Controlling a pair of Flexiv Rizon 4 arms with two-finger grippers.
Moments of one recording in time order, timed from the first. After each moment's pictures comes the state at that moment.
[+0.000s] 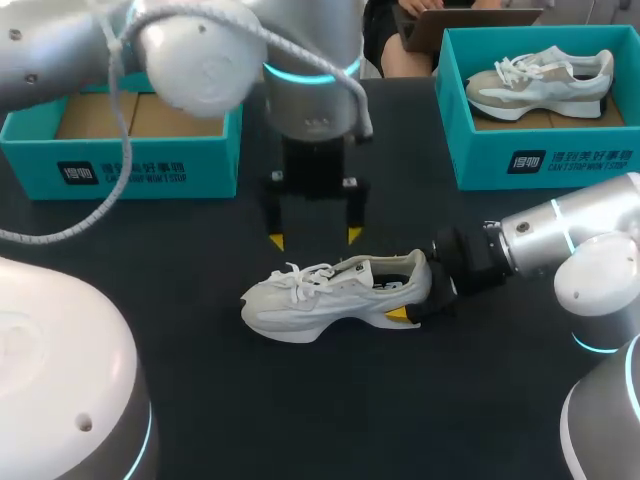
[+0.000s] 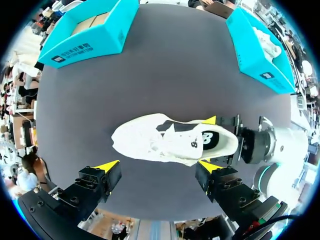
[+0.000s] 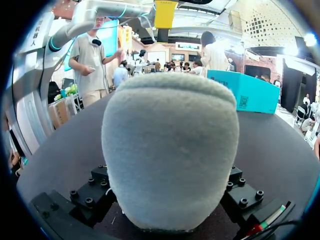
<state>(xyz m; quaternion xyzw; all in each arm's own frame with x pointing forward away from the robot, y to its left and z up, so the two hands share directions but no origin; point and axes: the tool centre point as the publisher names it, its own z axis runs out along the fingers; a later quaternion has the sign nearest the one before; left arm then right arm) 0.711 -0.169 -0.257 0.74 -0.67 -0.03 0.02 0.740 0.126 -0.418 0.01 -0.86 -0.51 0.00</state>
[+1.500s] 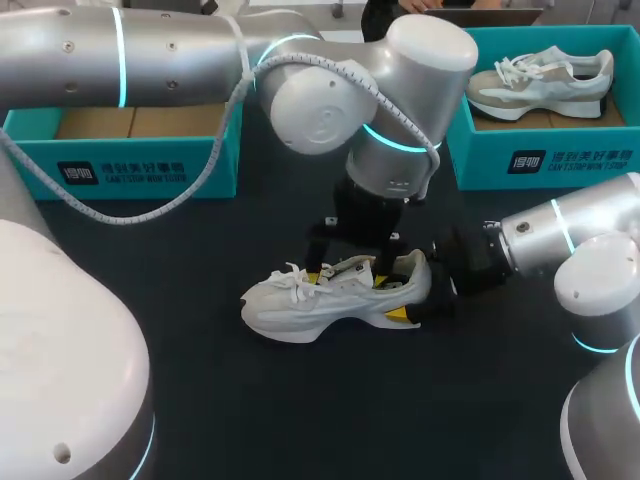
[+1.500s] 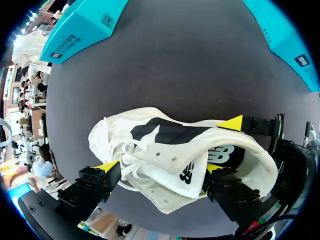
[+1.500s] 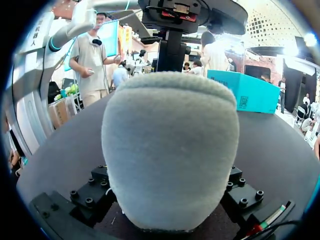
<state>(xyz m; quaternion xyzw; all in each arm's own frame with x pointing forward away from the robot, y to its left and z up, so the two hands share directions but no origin) 0.711 -0.203 -0.352 0.75 -0.65 -0.14 -0.05 0.740 0.126 -0.418 0.01 -0.86 -0.51 0.00</state>
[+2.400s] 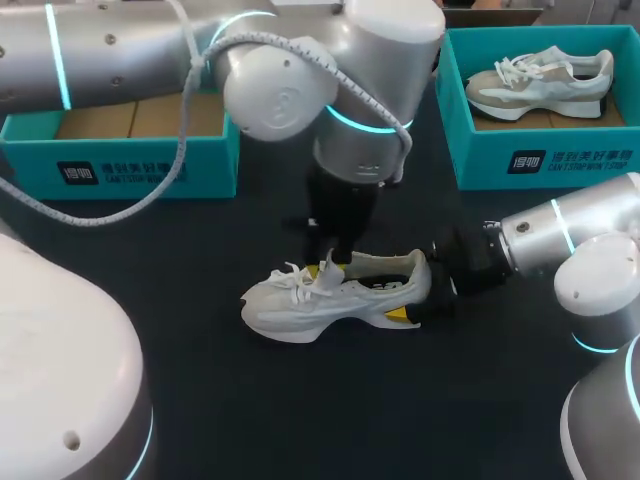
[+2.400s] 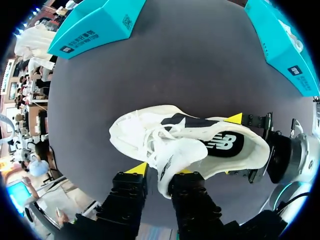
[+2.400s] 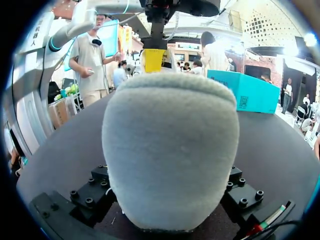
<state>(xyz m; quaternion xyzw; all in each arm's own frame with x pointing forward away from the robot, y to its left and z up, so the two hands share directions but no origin) 0.698 -0.174 -0.309 0.76 -0.64 -0.11 -0.03 0.740 0.126 -0.418 0.01 -0.86 -0.51 0.00</state>
